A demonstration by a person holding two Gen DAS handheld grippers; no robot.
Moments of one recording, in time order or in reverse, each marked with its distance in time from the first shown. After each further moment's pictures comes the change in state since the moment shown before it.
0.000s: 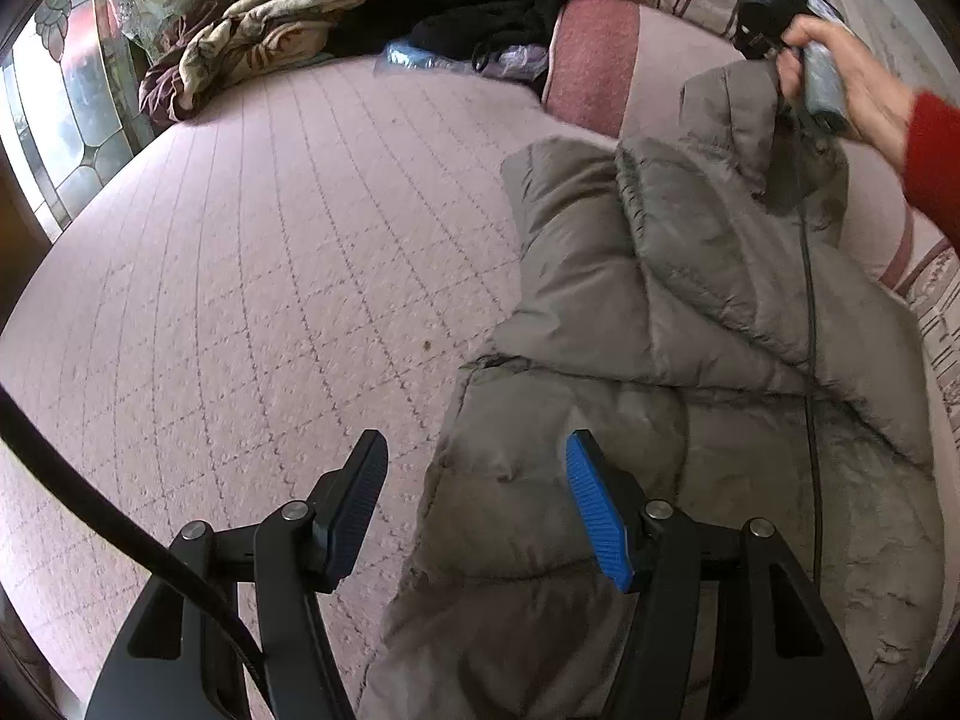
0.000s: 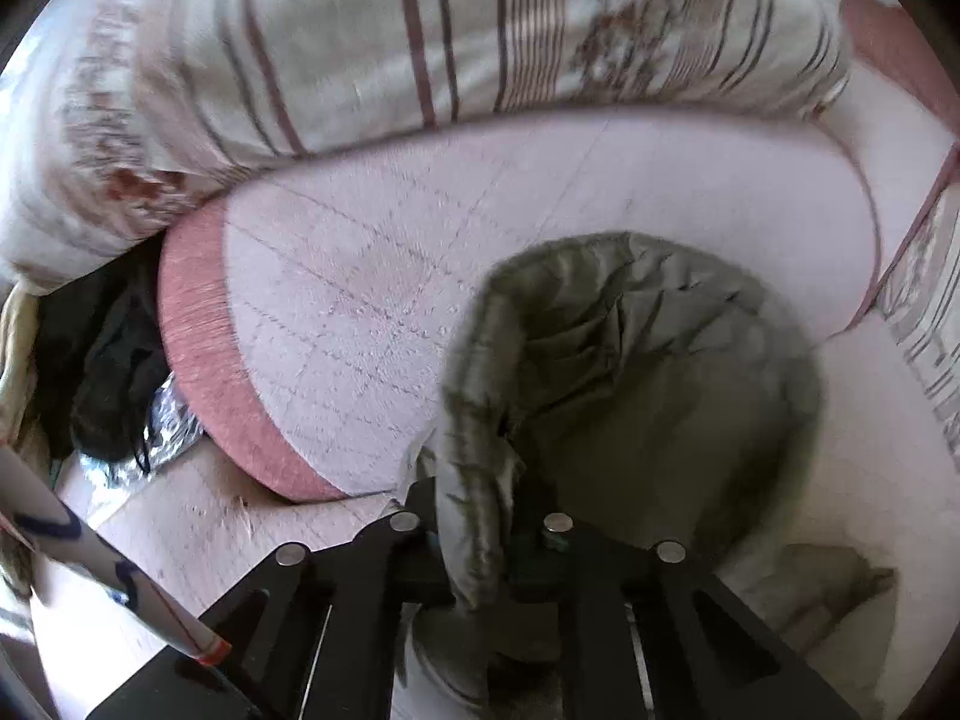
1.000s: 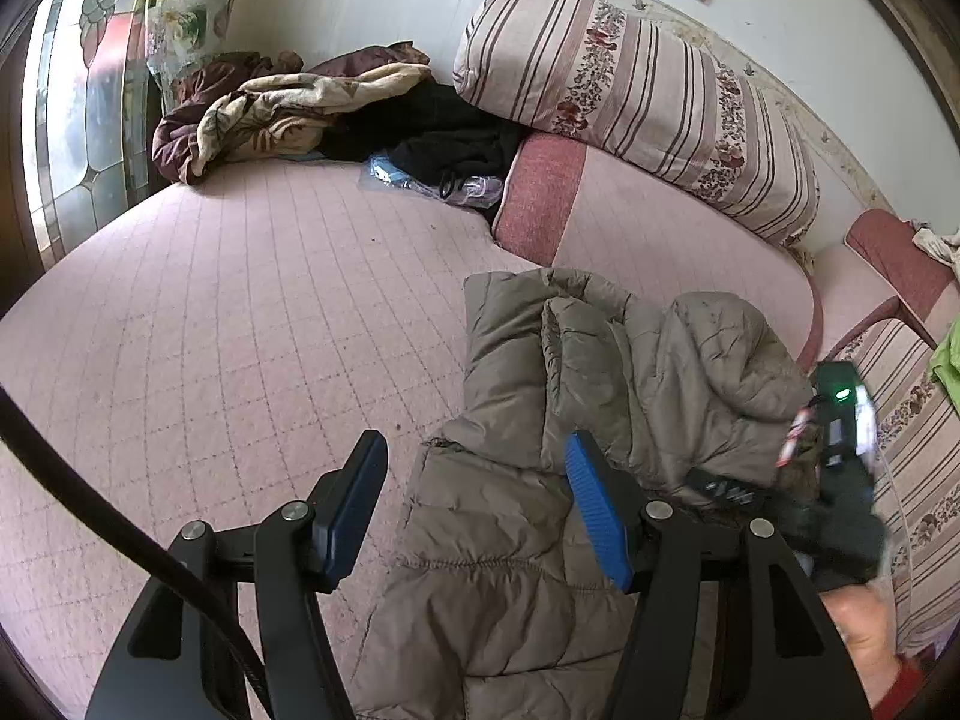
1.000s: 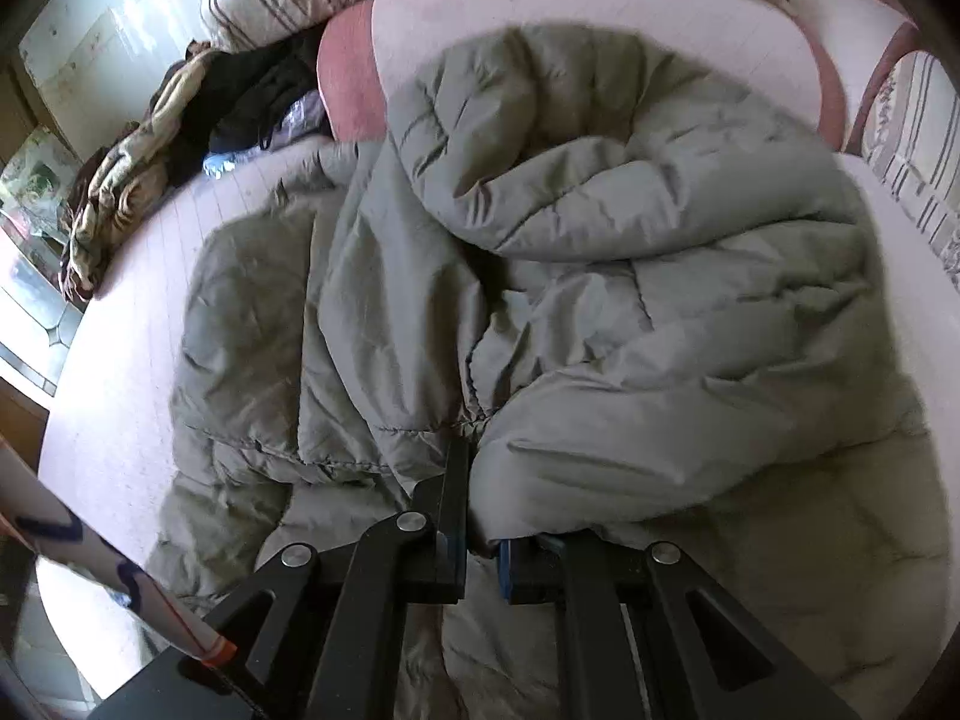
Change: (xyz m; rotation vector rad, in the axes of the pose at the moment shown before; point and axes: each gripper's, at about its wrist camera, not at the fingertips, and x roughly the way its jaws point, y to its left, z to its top) left arm -0.091 0.025 -0.004 -0.069 -0.251 -0.178; right arm -0.125 -0.082 -0.306 -0.117 0.149 0.203
